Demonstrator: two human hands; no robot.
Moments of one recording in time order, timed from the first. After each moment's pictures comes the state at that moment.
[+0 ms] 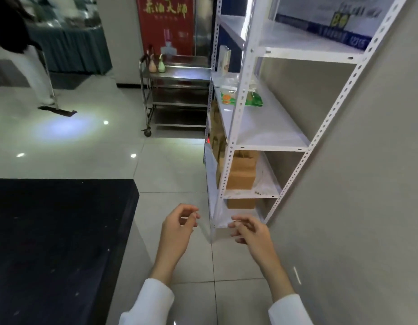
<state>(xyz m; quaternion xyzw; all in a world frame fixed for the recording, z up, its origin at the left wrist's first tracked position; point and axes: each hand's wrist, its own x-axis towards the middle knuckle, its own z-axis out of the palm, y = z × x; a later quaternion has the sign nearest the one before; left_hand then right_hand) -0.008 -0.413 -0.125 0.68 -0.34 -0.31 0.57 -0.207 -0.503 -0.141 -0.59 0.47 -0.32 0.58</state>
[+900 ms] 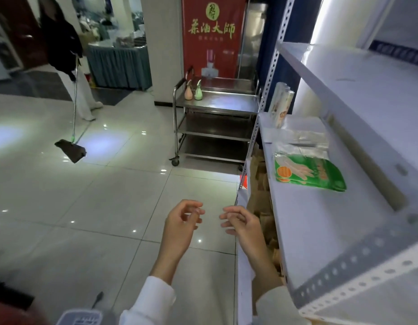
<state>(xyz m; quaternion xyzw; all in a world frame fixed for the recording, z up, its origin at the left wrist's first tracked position) 0.287 -0.820 -0.081 0.70 -0.28 -0.24 0.61 0.148 -0.937 -0.106 -0.62 0.37 -0.31 0.62</state>
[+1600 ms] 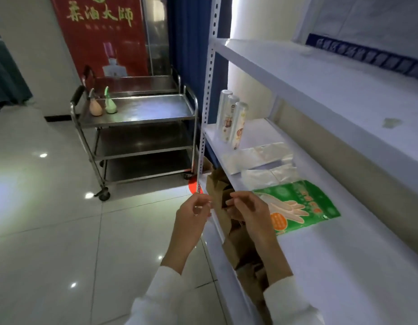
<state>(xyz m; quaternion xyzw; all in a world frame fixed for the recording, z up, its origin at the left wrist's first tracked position) 0.427 -1.145 -0.080 0.62 -0.47 -0.37 0.51 0.259 -1.181 -0.067 -0.56 0.51 -0.45 0.47</state>
